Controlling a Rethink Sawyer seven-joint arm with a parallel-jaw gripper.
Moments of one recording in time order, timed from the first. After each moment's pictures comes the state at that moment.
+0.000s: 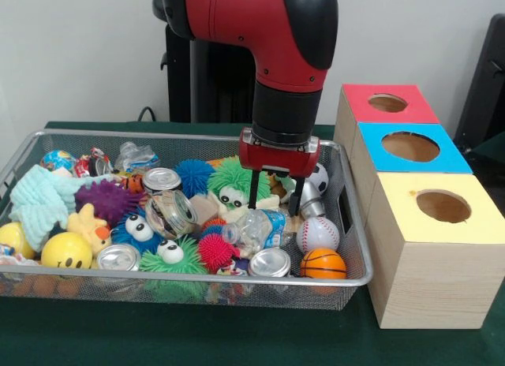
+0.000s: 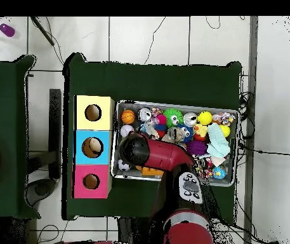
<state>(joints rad) -0.15 -0.48 -0.08 1.69 0.06 0.24 1.66</state>
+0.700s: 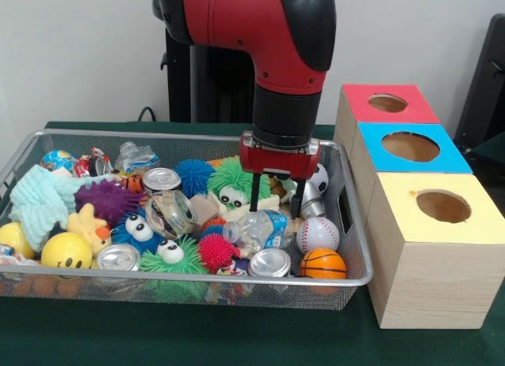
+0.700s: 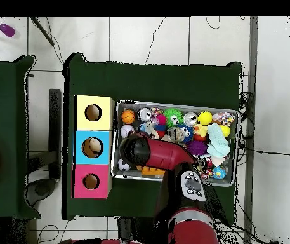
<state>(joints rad) -0.17 -0.48 -0.05 1.69 0.02 0.24 1.66</state>
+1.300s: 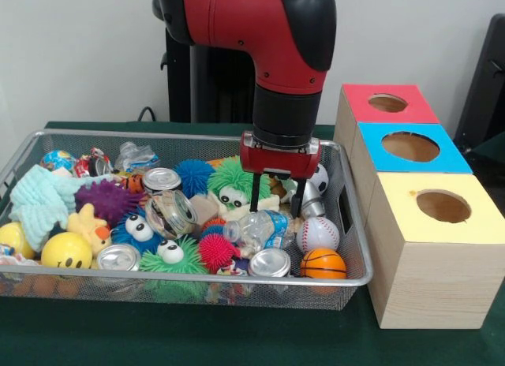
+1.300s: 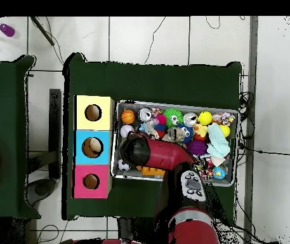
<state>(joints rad) -0.18 -0.49 -0.05 1.69 0.00 0.24 1.66</state>
